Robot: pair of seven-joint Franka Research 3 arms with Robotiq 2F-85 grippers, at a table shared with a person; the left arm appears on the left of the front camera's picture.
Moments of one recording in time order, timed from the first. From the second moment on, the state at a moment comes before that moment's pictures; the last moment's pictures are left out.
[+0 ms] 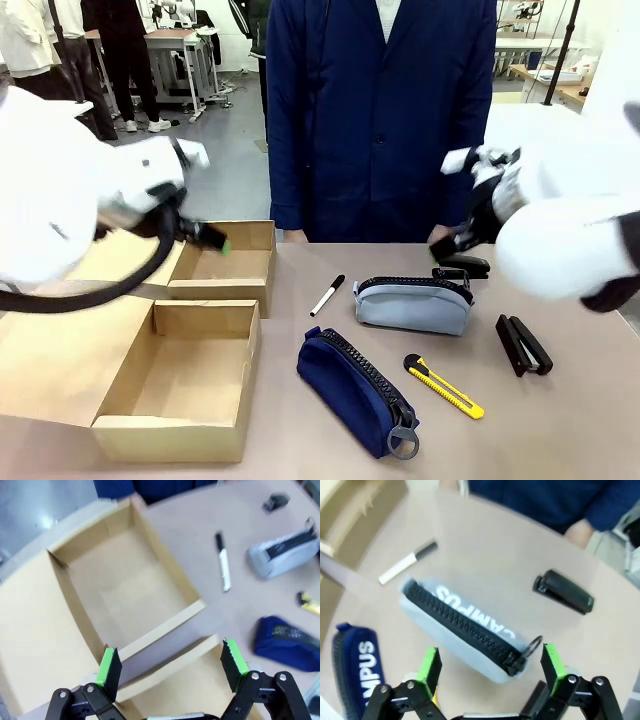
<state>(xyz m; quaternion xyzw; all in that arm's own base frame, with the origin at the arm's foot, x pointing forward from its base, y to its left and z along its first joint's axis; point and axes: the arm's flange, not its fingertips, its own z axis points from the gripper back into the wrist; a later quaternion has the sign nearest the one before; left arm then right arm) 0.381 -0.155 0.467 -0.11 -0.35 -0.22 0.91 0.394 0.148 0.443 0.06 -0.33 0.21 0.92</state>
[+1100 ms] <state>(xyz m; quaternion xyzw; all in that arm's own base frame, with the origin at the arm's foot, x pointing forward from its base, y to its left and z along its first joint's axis) 0.236 0.219 0.476 -0.53 -0.37 -0.02 0.76 0.226 -0.213 0.503 0.48 -0.28 -0.16 0.81</state>
